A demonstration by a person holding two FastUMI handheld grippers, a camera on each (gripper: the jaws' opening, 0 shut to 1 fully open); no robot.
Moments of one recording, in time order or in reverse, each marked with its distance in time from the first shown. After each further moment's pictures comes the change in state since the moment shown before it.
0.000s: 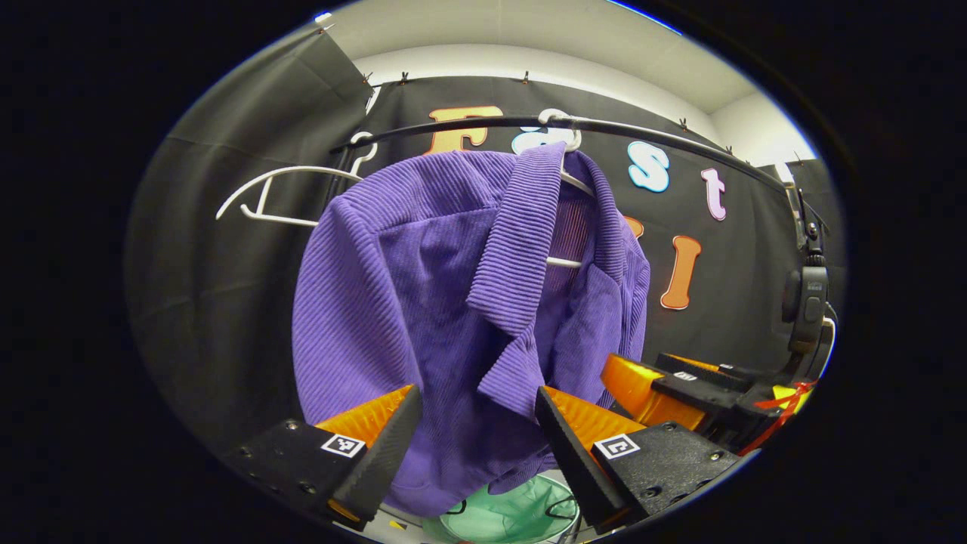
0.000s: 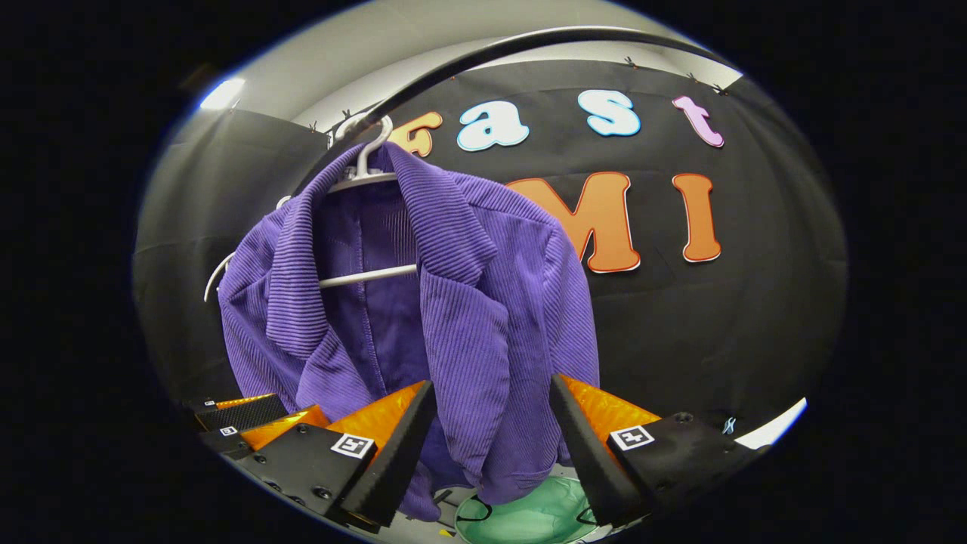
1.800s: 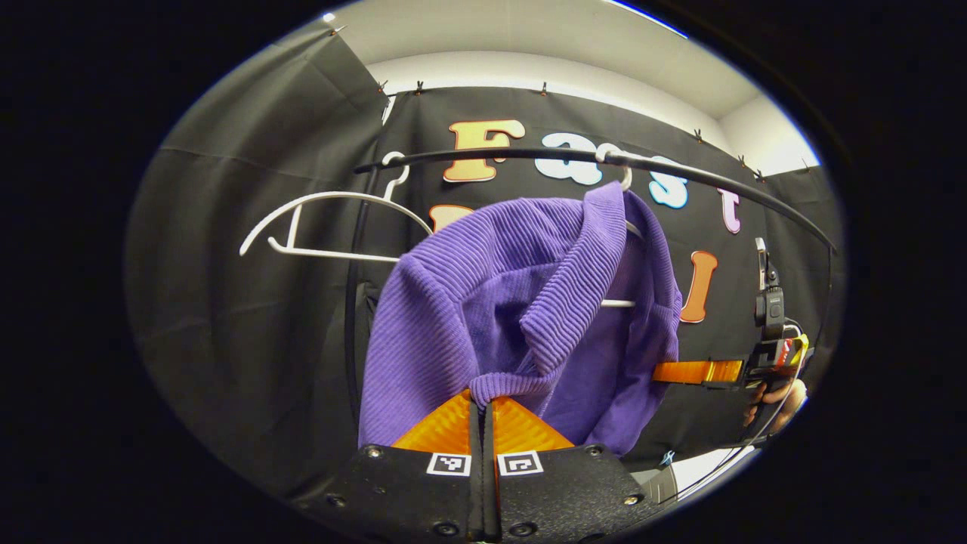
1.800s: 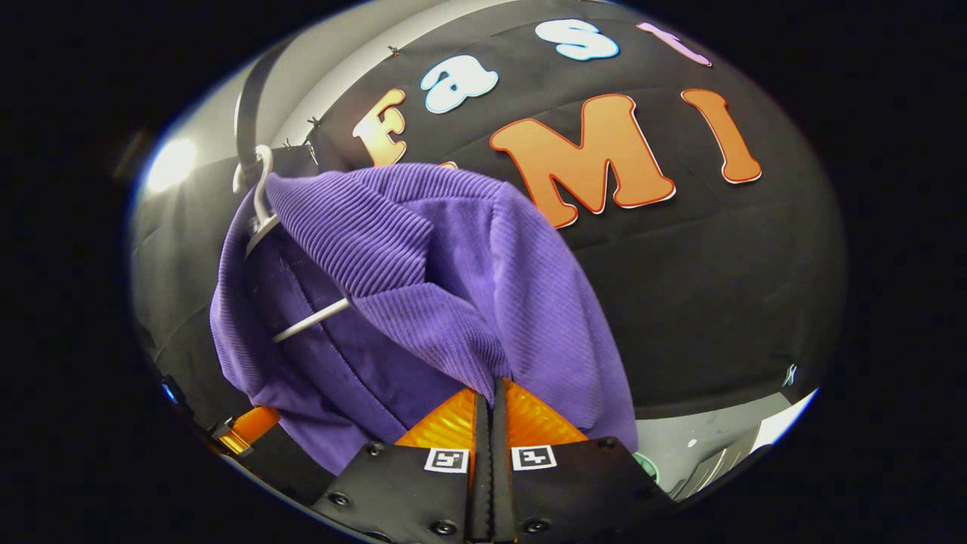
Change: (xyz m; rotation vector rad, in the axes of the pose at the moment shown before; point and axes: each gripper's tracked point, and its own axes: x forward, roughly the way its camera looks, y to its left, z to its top) left arm -0.020 0.068 0.051 -0.010 -0.035 0.049; right arm 0.045 -0.056 0.030 0.238 0.217 0.199
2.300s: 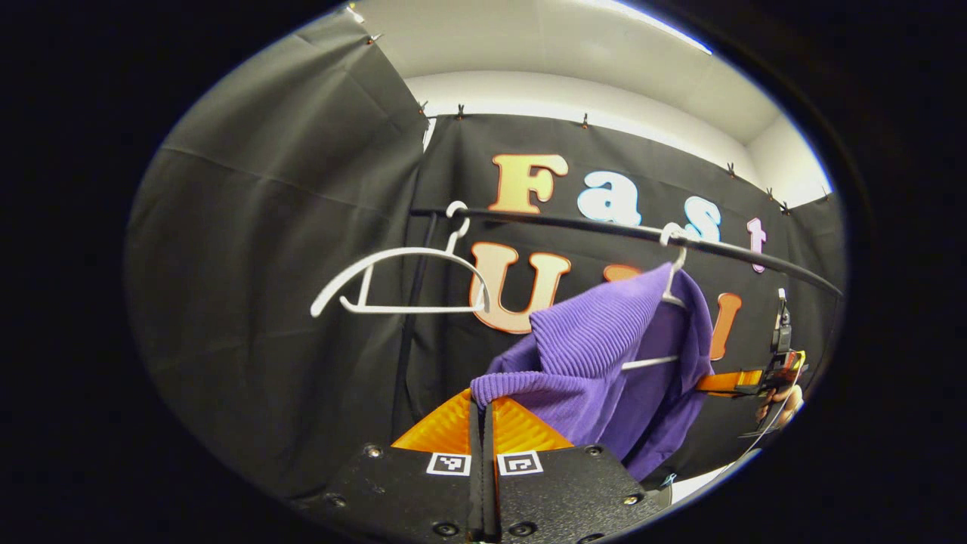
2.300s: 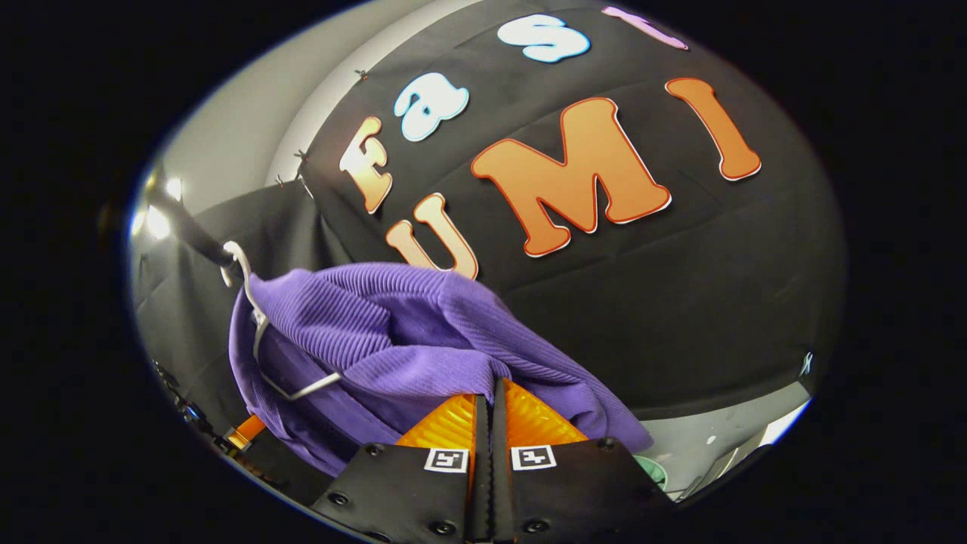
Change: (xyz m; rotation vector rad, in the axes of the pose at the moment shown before) left arm -0.018 0.068 0.085 -0.042 -0.132 0.117; right arm -0.014 -0.029 0.077 0.137 -0.039 0.105
